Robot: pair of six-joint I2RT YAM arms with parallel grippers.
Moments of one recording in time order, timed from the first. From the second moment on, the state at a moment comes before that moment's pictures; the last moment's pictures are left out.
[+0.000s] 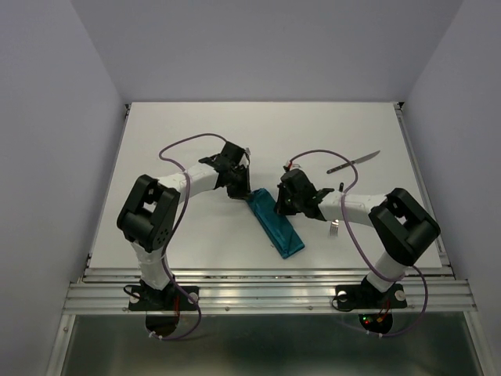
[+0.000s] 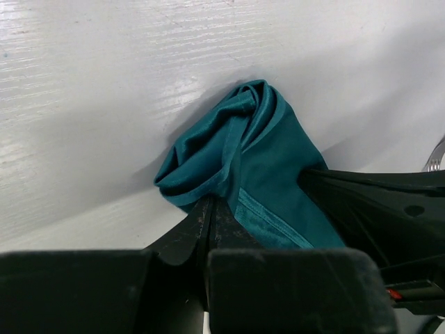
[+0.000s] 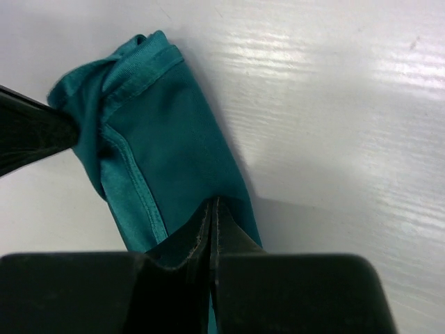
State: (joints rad) left arm -0.55 1.79 1.15 -0.40 0.24 -0.56; right arm 0.71 1.65 0.84 -0.02 0.07 0.64
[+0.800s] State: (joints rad) left arm -0.55 1.84 1.15 -0.34 0.28 -0.56; right arm 0.73 1.70 0.88 -0.01 0.06 0.63
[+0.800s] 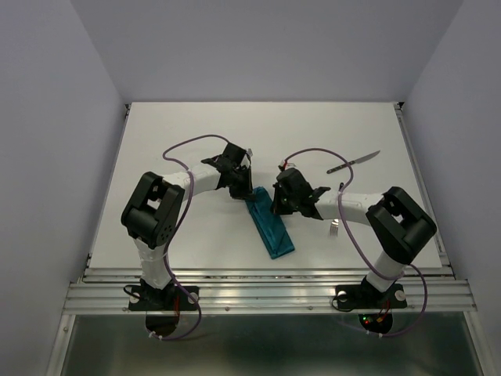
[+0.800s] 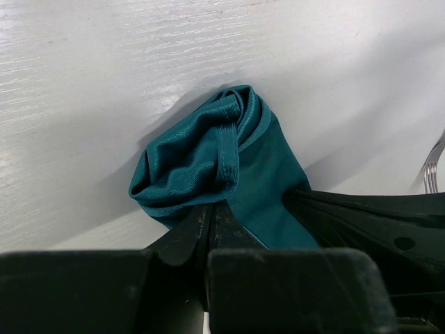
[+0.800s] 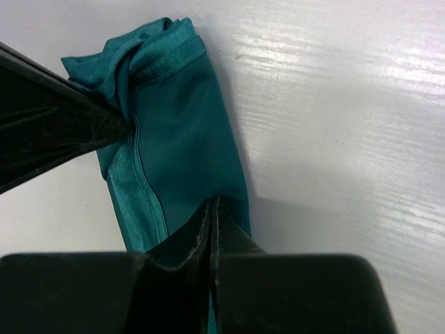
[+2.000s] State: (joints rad) left arm -0.40 1.53 1.20 -0.50 0.22 -0.51; right arm 0.99 1.66 0.99 -0.27 0.26 0.54
